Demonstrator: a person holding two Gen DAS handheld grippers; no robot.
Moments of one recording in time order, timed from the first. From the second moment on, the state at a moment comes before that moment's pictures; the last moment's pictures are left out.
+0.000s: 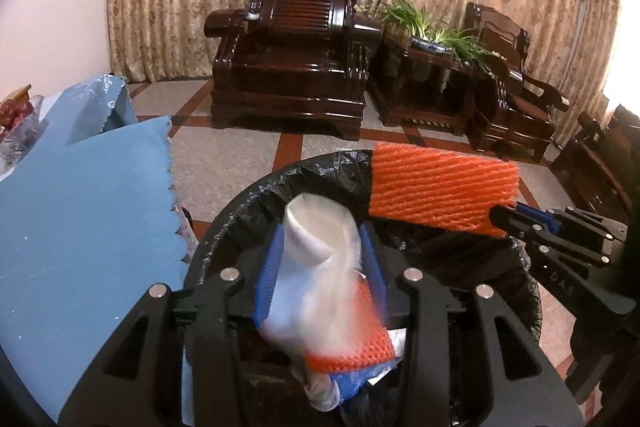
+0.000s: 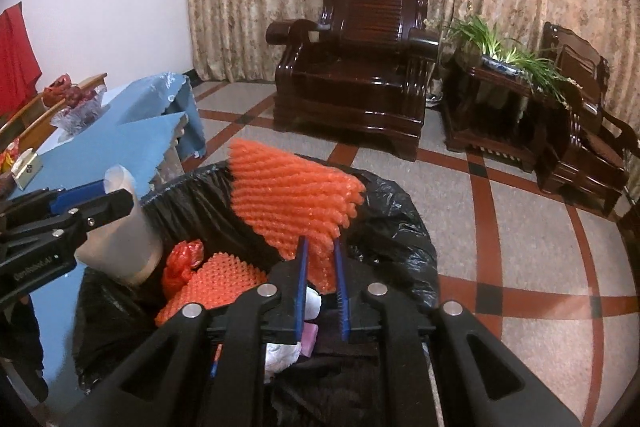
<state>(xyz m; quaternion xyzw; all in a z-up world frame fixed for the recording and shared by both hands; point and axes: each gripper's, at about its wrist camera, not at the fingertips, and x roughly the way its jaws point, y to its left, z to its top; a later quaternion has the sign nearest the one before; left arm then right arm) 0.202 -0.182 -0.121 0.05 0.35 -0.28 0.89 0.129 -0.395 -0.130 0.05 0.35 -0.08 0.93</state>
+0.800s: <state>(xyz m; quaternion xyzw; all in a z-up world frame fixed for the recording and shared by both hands) 0.165 -0.108 -0.069 0.03 0.33 -0.24 0.91 0.085 -0.357 -0.089 0.05 0.32 -0.06 0.94</state>
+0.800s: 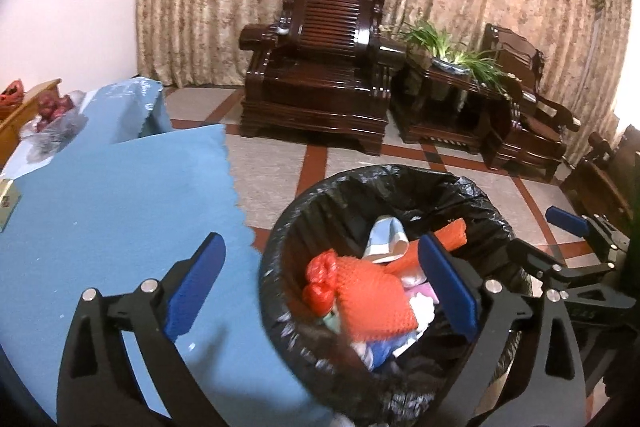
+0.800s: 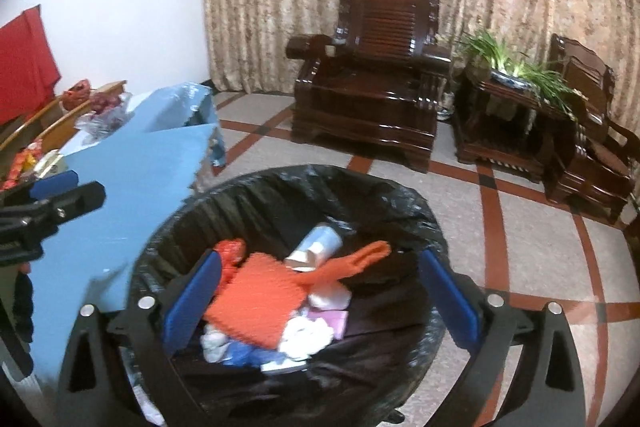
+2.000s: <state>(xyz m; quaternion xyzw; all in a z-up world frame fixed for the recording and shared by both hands) 0.049 -0.013 0.021 0.00 0.26 -0.14 0.96 0.028 -0.257 0.015 0.03 0.27 0.02 0.96</state>
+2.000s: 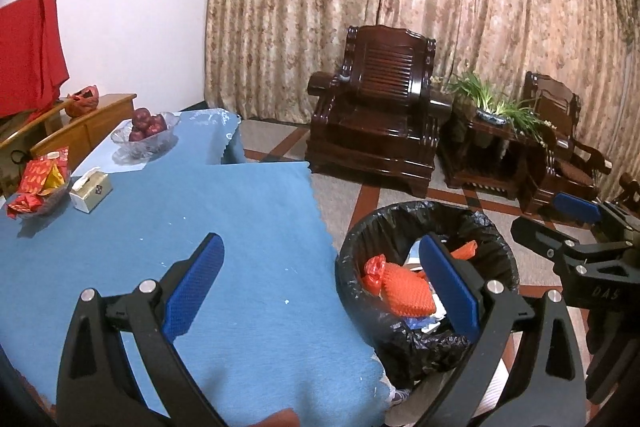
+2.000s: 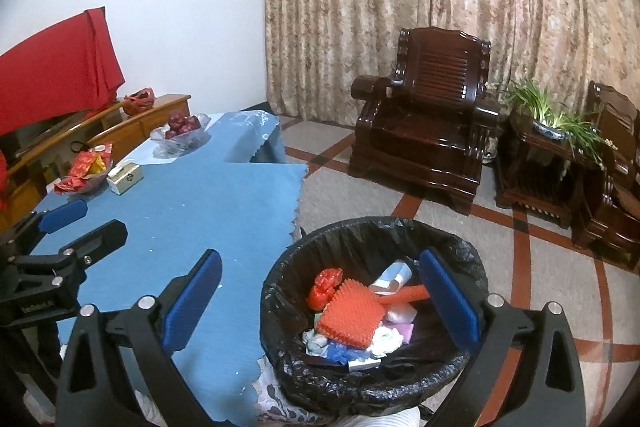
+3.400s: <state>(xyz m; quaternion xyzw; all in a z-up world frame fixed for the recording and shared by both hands) 0.043 -0.007 0.026 0.00 0.25 -0.14 0.96 0.027 -0.247 0.018 0.02 0.27 0.03 0.96</state>
